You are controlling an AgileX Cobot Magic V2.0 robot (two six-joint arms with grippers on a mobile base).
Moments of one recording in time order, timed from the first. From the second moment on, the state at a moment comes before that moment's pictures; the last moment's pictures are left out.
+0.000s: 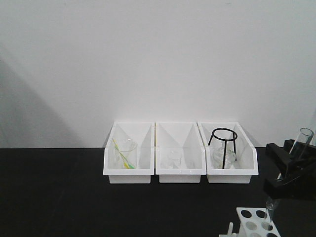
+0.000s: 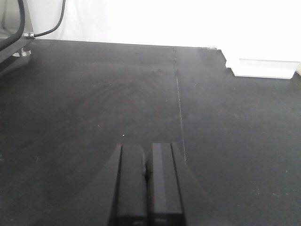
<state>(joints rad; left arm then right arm) 0.08 -0.02 0.03 0.05 0.29 -0.16 0.20 1.03 -0.66 -0.27 -0.20 0.26</state>
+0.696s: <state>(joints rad) 0.08 -0.02 0.03 0.05 0.29 -0.16 0.20 1.04 -0.31 -0.10 -0.62 0.13</state>
